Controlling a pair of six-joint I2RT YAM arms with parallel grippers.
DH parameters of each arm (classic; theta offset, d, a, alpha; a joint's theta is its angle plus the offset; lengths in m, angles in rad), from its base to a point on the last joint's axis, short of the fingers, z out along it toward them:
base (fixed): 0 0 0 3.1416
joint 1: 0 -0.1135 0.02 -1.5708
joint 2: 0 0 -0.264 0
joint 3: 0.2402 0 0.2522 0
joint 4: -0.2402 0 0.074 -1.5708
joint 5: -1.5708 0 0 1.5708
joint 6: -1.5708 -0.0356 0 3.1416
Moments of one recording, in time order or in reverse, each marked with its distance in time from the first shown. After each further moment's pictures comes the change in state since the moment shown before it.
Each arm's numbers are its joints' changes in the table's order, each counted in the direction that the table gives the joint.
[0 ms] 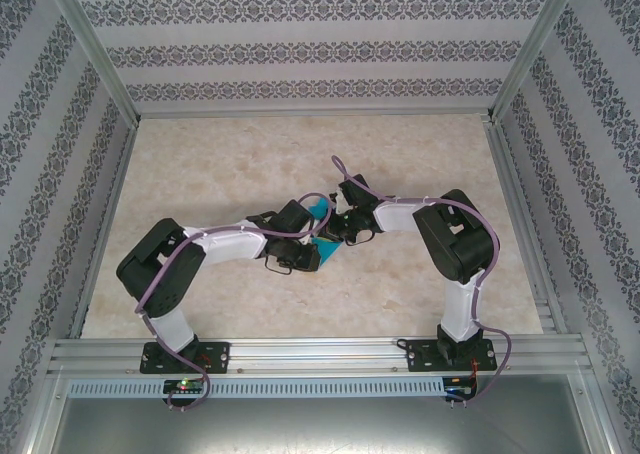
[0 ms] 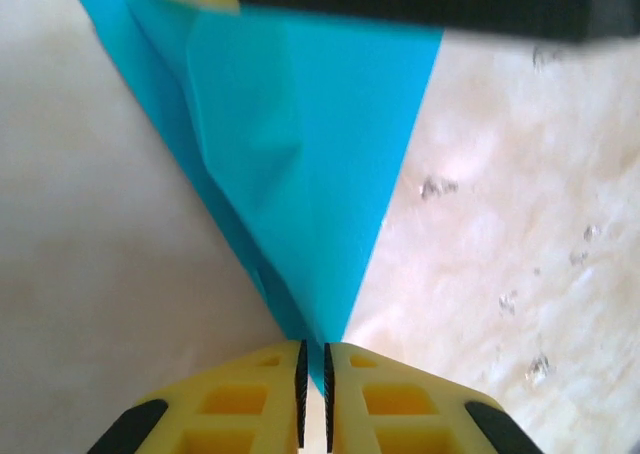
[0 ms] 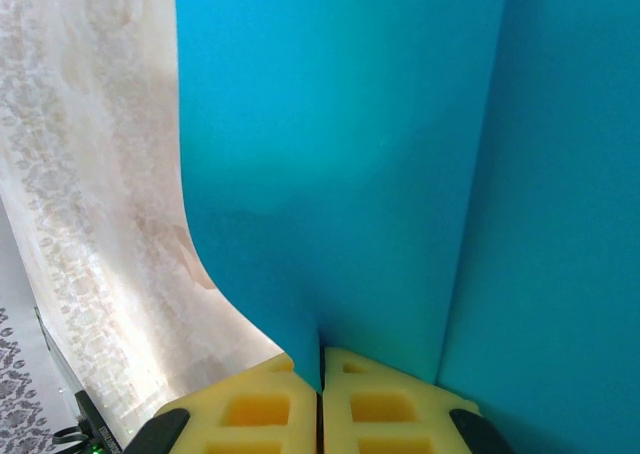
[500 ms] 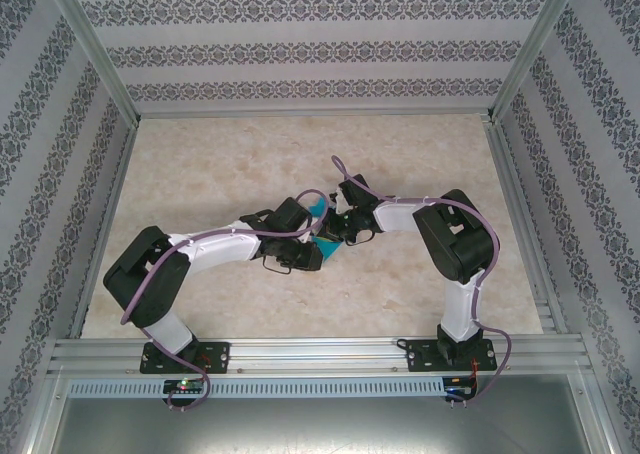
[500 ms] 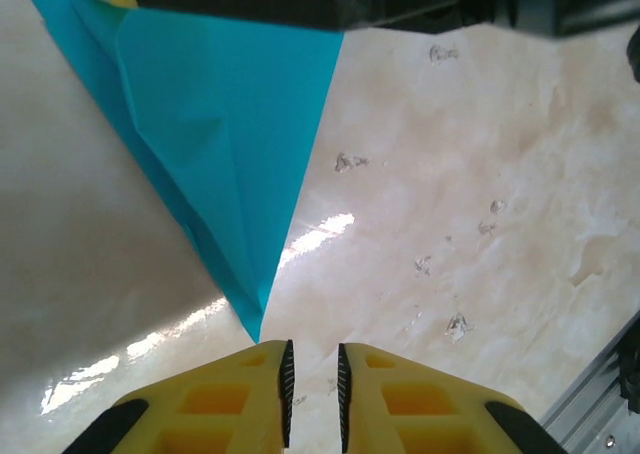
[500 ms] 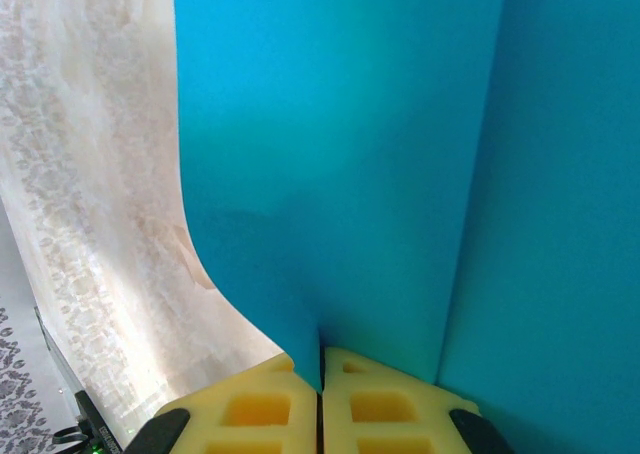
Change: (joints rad) left arm 0.006 0.077 0.001 -0.019 -0.028 0.036; right arm 0.000 0.000 0.000 0.000 0.000 0.000
